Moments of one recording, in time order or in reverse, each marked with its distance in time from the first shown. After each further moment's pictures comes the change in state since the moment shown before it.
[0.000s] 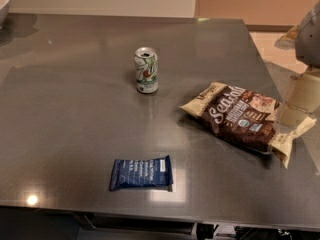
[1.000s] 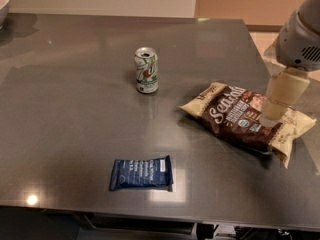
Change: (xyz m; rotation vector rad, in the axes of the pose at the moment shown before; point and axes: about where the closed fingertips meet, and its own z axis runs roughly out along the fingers) arm 0.004 -0.025 0.041 -0.083 0.039 0.060
